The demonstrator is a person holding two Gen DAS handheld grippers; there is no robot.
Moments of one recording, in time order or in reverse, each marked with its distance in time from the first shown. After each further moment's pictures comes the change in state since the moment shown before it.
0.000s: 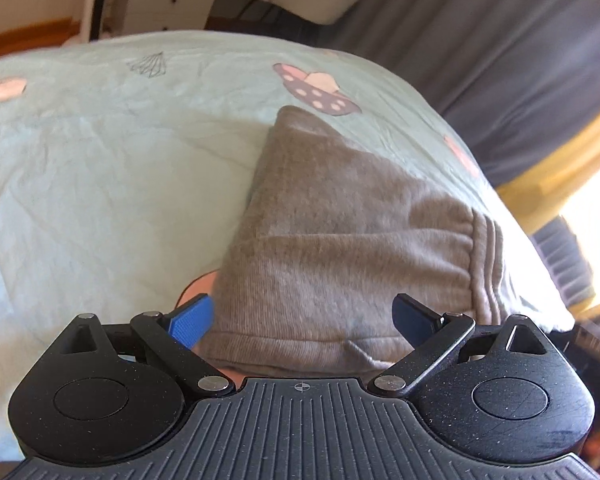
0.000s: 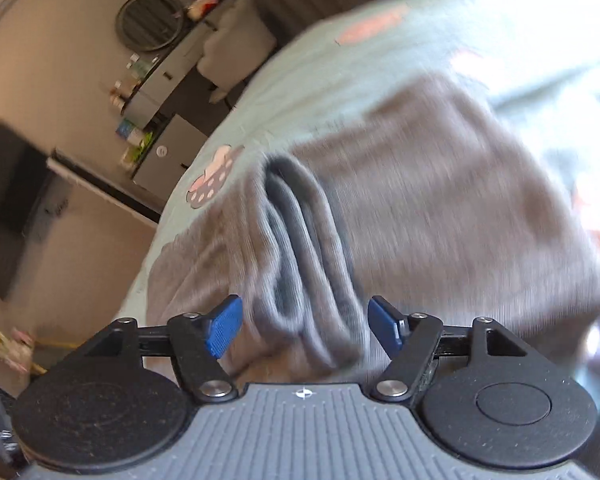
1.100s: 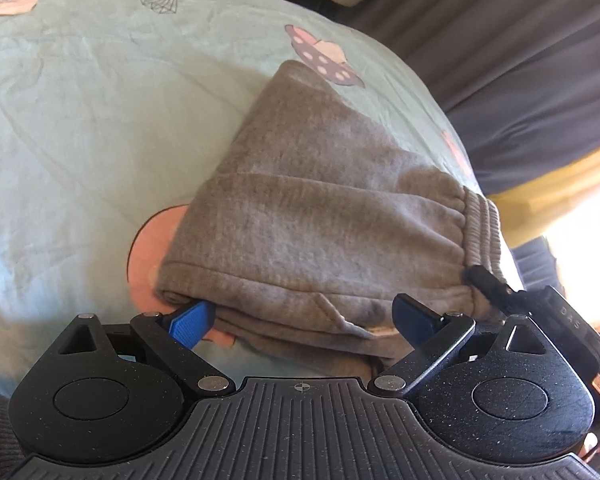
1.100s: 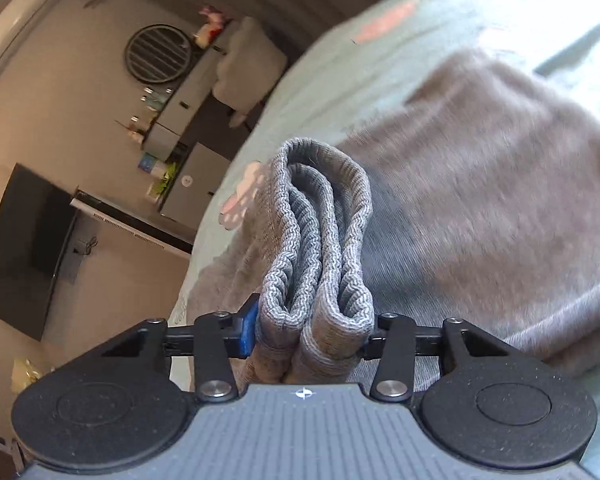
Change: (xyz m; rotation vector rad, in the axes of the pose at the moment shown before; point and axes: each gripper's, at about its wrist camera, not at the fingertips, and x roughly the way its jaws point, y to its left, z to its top) left arm 0.004 -0.009 -0.026 -0.150 0.071 -0.065; right arm 0.035 0.027 -0.006 0.041 -0.092 0.081
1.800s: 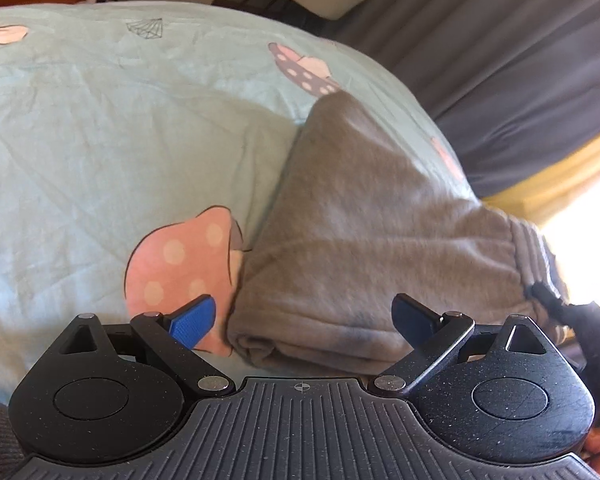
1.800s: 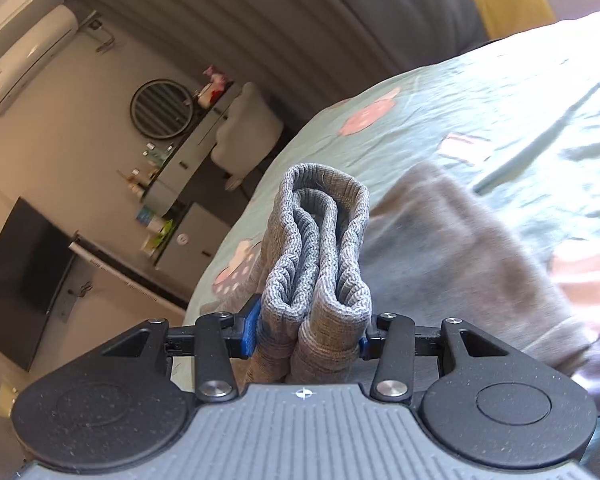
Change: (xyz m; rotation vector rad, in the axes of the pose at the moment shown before) left arm -0.011 0.003 0.000 0.056 -0.056 -0.005; right arm -0.066 -0.017 0.030 -0.015 -0.193 -0.032
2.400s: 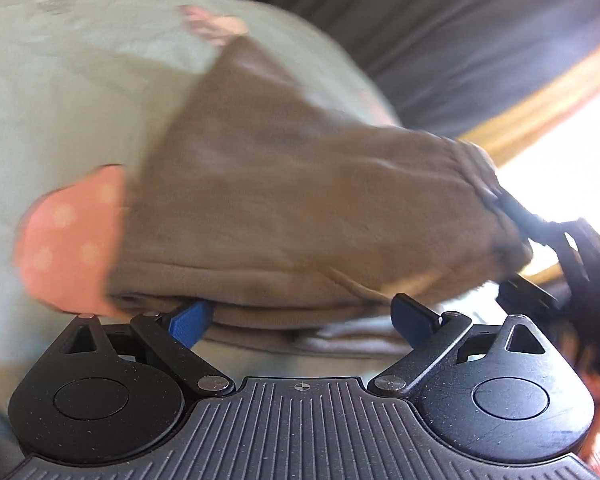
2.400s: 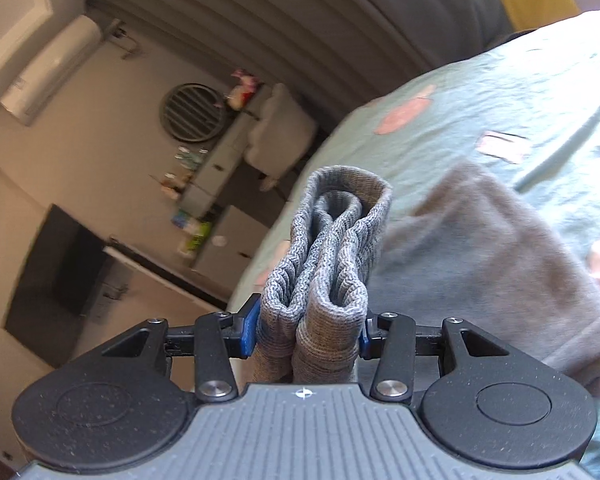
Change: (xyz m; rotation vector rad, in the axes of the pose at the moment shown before) left arm 0.017 -0.045 -0.024 0.125 0.087 -0.211; right arm -0.001 0.015 0.002 0.012 0.010 0.149
